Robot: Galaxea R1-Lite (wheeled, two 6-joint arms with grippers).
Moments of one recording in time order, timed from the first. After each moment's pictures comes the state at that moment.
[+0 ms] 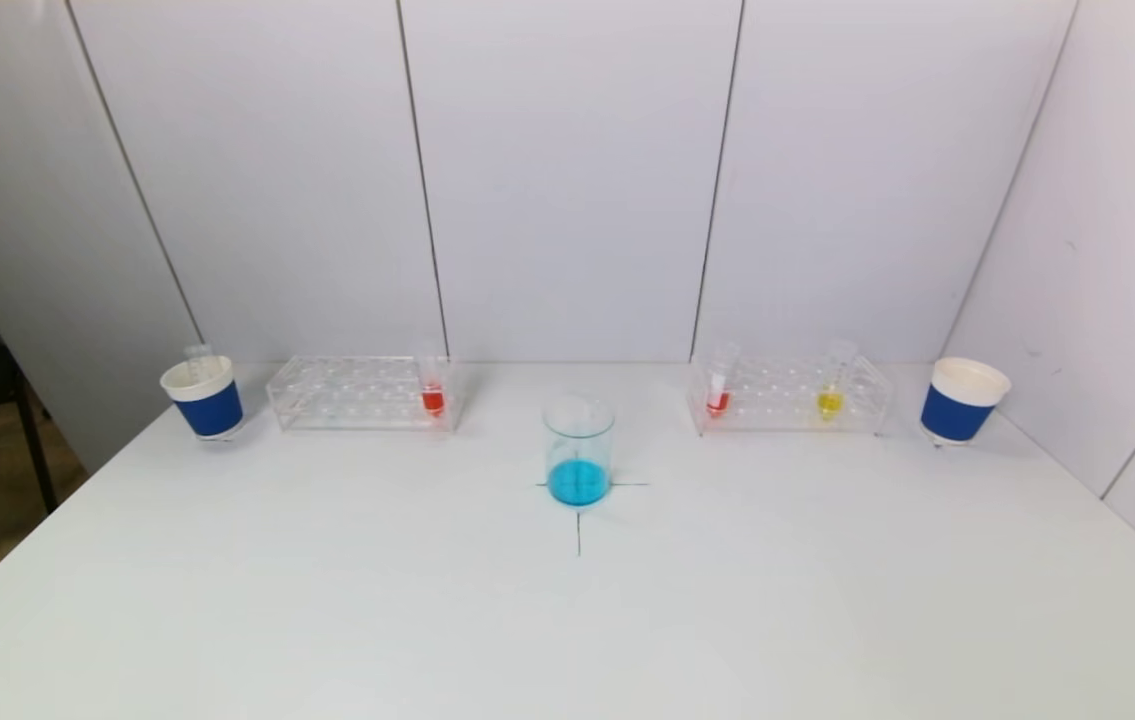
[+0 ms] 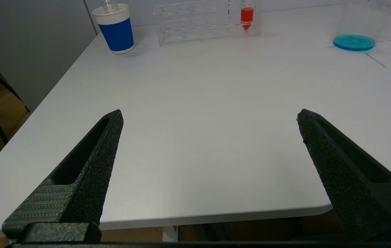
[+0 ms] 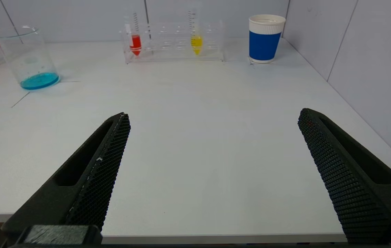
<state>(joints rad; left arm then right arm) 0.00 0.00 0.00 0.01 -0.04 0.07 0.01 0.00 0.00 0.00 -0.02 0.04</state>
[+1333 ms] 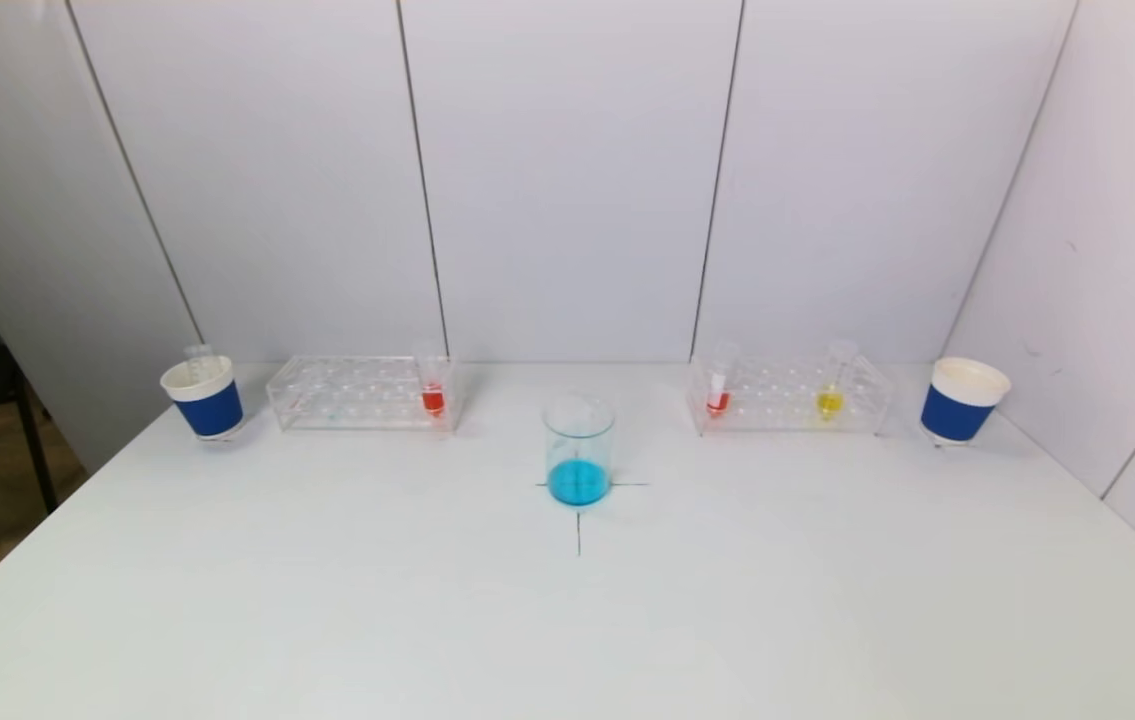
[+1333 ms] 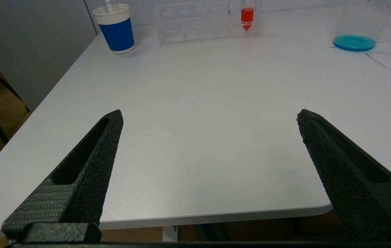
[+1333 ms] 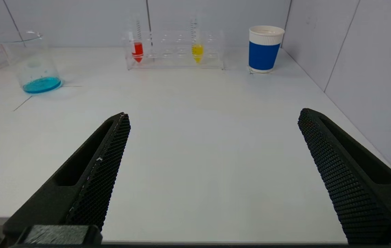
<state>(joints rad) 0.00 0.00 0.00 0.01 -0.04 0.07 0.01 0.00 -0.03 -0.01 -0.01 0.02</state>
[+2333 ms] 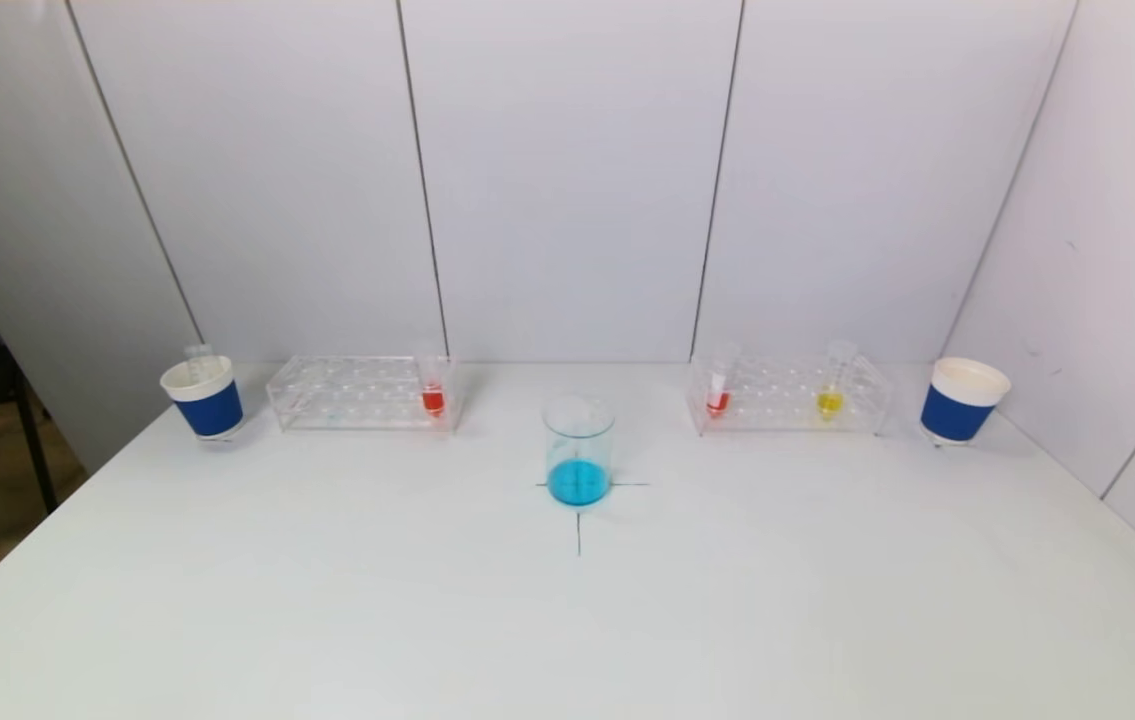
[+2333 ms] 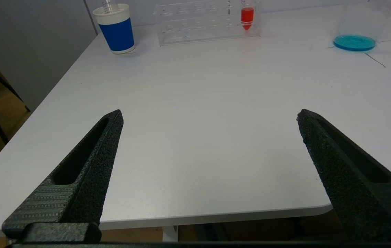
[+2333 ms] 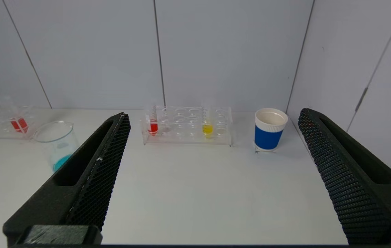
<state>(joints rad) 0.00 0.00 0.00 0.01 -0.04 0.07 0.02 0.69 -0.54 -0.20 0.01 0.03</state>
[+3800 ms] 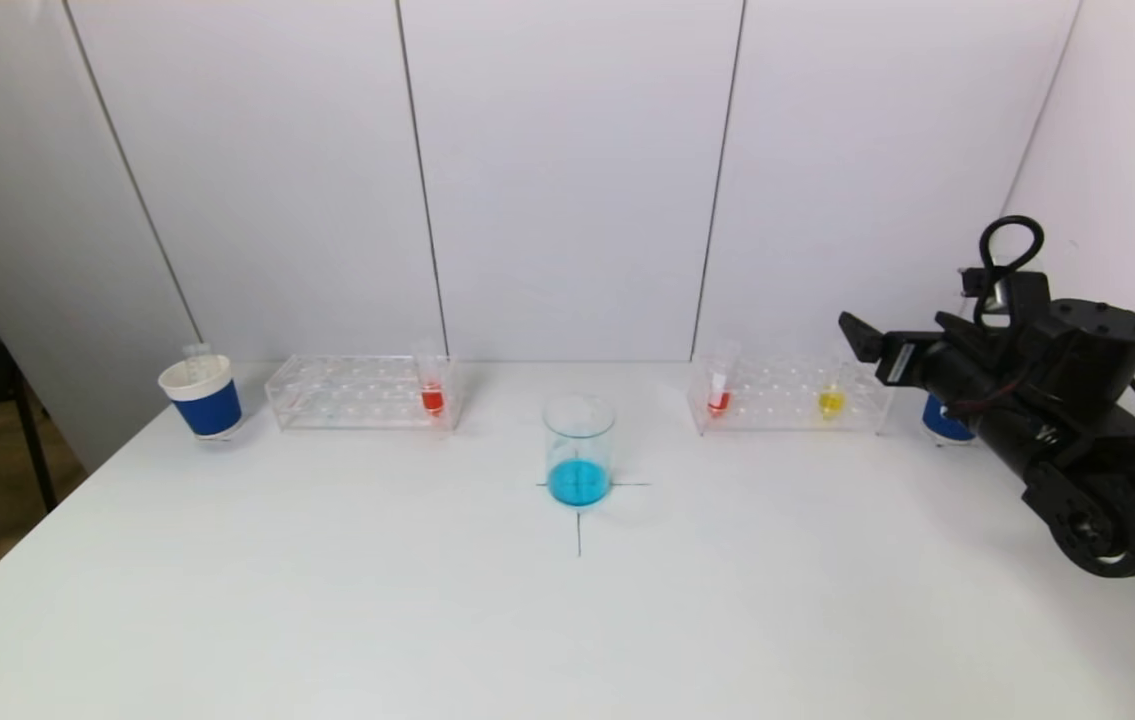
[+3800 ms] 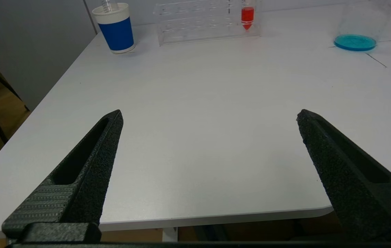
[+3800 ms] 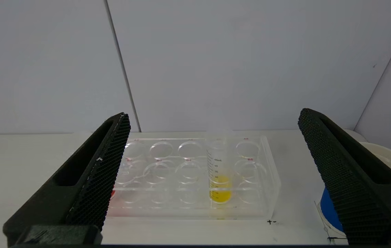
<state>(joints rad) 0.00 0.00 0.00 0.01 -0.04 0.07 0.06 2.02 -0.71 -1.32 -0.05 0.06</state>
